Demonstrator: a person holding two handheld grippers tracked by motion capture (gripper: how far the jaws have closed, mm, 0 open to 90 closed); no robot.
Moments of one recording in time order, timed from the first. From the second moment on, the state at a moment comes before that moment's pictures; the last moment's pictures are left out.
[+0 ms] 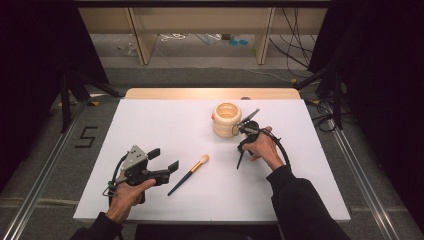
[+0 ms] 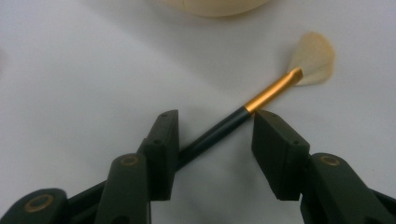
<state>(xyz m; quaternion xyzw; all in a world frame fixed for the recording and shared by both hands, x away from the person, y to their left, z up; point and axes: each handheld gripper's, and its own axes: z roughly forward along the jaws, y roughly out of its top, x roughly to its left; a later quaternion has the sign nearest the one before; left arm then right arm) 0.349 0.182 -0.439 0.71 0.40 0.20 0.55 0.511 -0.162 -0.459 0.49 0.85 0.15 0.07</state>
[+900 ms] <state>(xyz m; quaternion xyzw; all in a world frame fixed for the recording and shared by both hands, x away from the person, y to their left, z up) 0.349 0.182 -0.439 0.71 0.40 0.20 0.55 0.539 -0.179 -0.455 0.47 0.87 0.11 0.00</state>
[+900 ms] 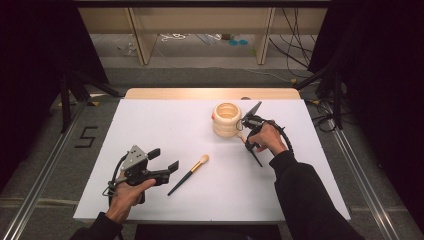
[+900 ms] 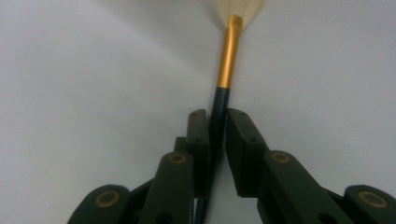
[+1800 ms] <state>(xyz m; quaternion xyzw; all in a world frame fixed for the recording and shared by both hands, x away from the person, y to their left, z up) 0.350 0.182 -0.440 0.71 0.40 0.20 0.55 0.543 -0.170 -0.451 0.43 0.90 0.06 0.00</state>
